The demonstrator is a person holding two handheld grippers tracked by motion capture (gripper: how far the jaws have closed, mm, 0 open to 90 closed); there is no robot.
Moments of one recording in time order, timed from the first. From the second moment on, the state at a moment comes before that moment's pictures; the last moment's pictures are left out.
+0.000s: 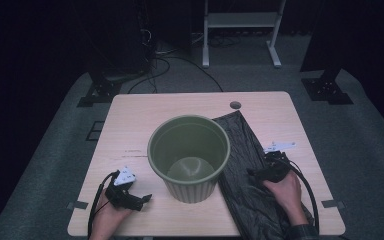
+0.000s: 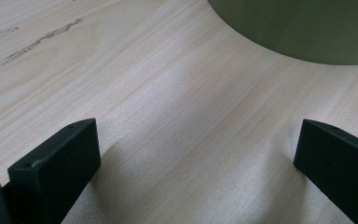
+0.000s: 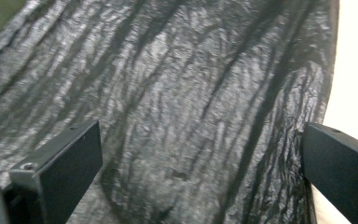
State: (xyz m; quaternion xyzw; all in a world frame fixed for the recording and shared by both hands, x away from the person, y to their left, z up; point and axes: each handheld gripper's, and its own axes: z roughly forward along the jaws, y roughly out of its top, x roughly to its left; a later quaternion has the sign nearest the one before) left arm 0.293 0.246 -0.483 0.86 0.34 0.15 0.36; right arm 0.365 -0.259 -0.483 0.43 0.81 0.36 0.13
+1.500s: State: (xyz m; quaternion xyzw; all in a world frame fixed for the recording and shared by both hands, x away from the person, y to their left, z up) left arm 0.293 0.245 -0.483 0.86 0.34 0.15 0.36; right arm 0.368 -0.169 -0.481 0.39 0.84 0.37 0.09
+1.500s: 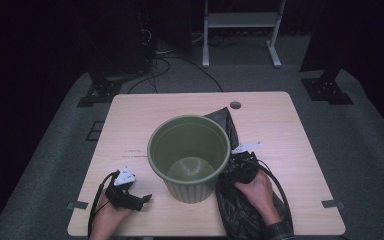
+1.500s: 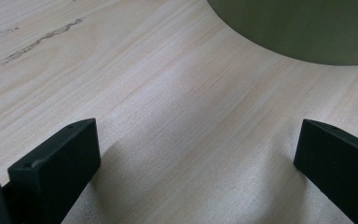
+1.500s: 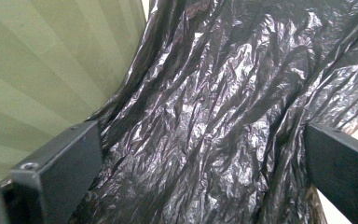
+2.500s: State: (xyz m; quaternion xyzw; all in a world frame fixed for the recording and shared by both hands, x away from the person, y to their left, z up) left arm 0.293 0.245 -0.483 0.86 0.34 0.15 0.36; right arm 0.356 -0.162 -0.476 0.35 0.85 0.36 0.14
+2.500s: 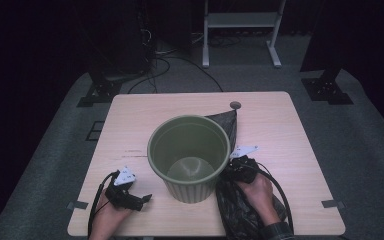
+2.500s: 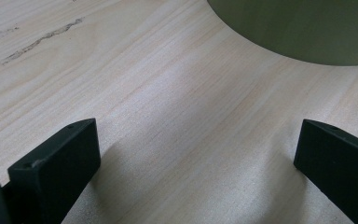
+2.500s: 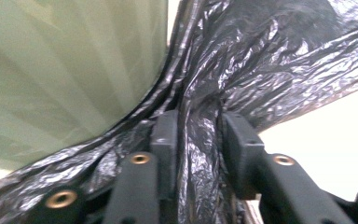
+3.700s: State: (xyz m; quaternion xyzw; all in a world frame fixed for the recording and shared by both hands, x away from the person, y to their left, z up) left arm 0.293 0.245 -0.483 0.86 0.35 0.15 0.36; right arm 0.334 -0.208 -0.407 0.28 0.83 0.49 0.00
